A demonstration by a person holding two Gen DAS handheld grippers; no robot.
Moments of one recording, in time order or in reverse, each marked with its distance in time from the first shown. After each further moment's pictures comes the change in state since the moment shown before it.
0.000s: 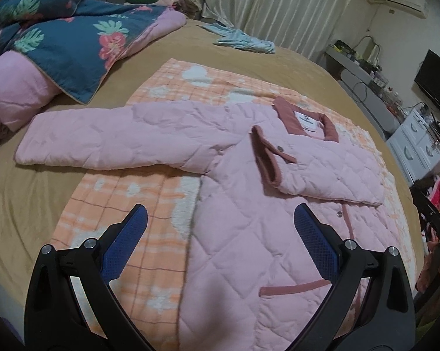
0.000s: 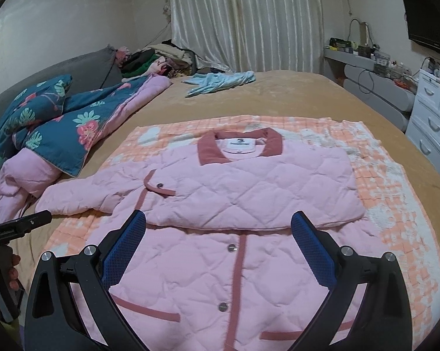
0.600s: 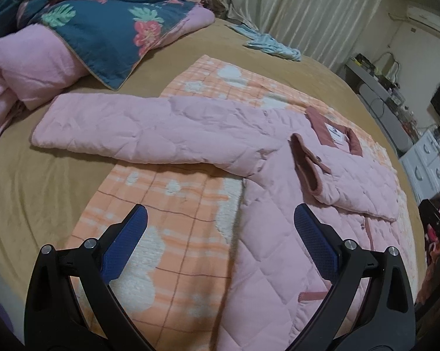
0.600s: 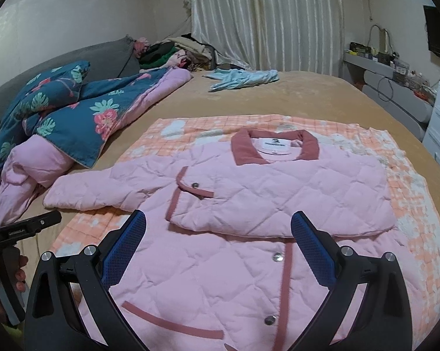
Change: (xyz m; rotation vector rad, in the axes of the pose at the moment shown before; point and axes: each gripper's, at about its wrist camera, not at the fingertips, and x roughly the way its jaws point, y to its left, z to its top) left arm 0.006 0.063 -0.001 -0.106 -0.007 0.045; right arm 0.030 0.061 0.007 -0.067 0.016 0.063
